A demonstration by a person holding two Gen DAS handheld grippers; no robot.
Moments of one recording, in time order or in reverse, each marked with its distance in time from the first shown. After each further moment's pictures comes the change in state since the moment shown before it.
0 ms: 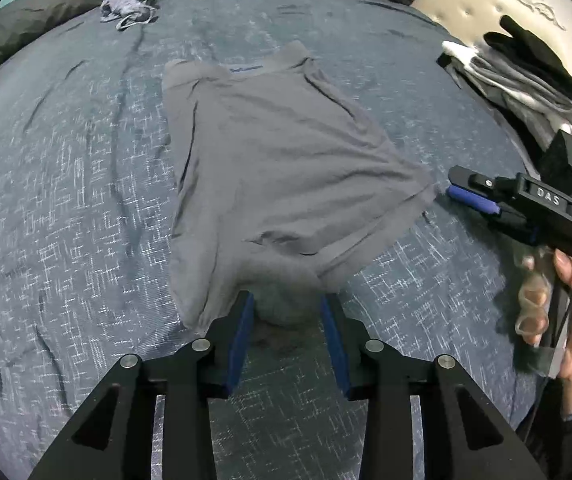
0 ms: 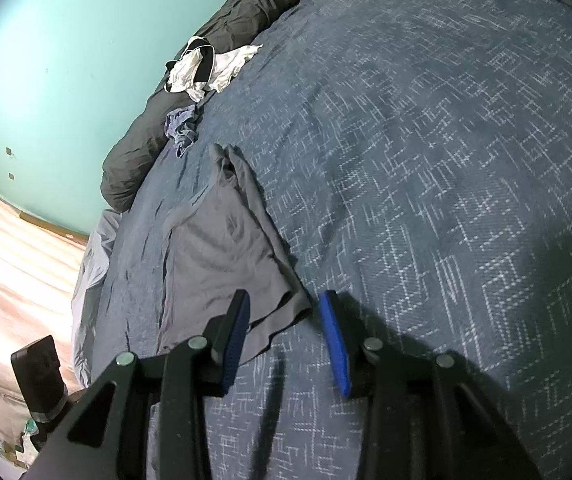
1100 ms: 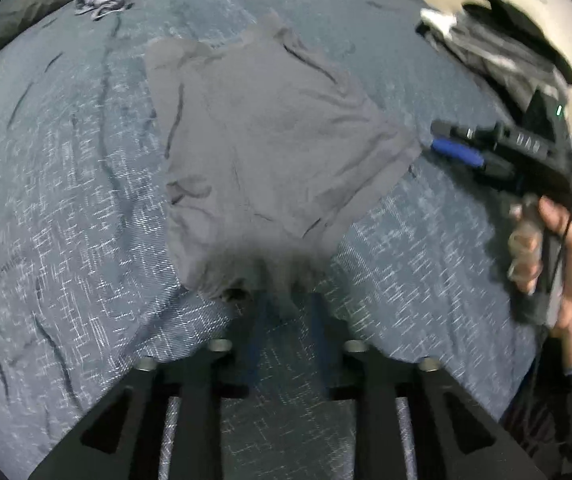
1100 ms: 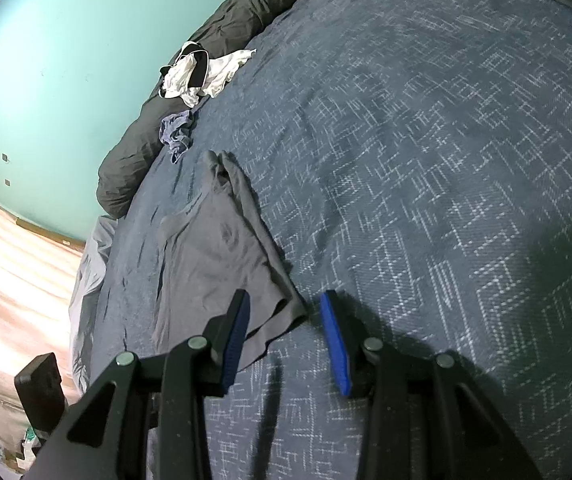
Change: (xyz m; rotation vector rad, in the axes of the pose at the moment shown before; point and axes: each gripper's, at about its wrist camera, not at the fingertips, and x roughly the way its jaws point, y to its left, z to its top) left arm -0.010 0.010 -0.014 0.044 0.066 -0.069; right arm 0.000 -0.003 0.004 0.016 -0.013 -0.008
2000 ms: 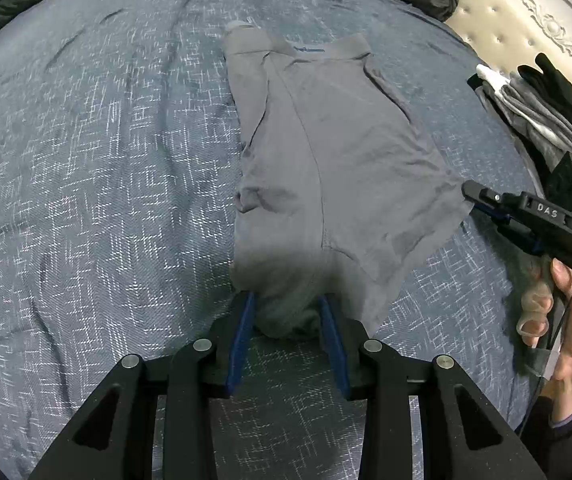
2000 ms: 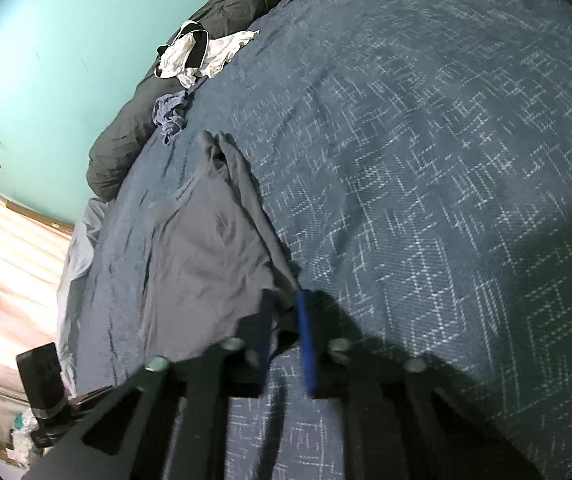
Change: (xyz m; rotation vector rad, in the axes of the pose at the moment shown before) left arm 0.020 0.048 0.000 -0.182 -0.043 0.006; right arm 0.022 0.011 0.002 -0.052 0.046 -0.051
